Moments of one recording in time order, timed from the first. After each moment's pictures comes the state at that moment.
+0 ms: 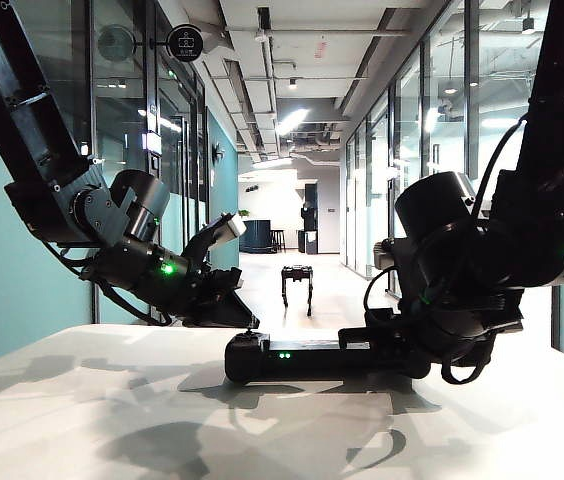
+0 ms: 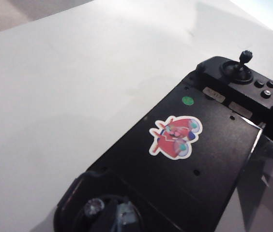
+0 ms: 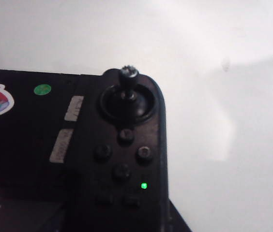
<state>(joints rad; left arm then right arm) -0.29 2.26 1.32 0.36 0.61 0.14 0.47 2.13 0.85 0.77 0.35 0.17</state>
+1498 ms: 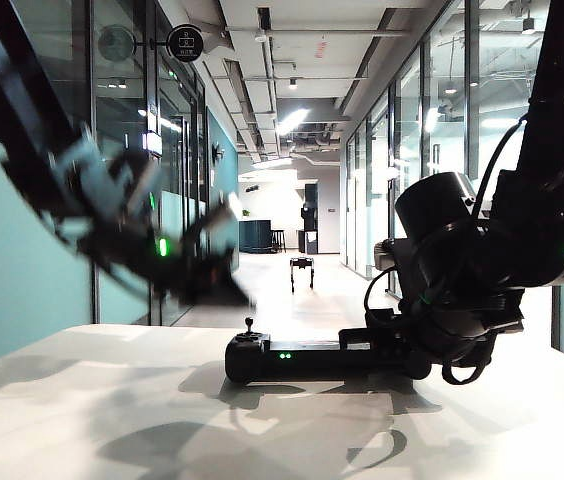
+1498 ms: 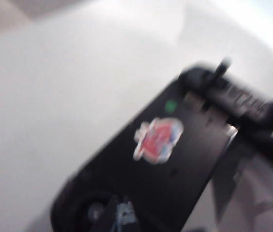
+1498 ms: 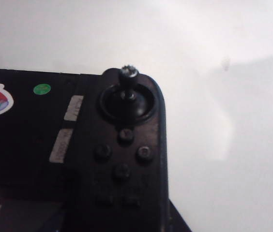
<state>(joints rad) -0.29 2.19 1.33 0.25 0.64 0.14 0.47 2.13 0.85 0.77 0.35 0.17</state>
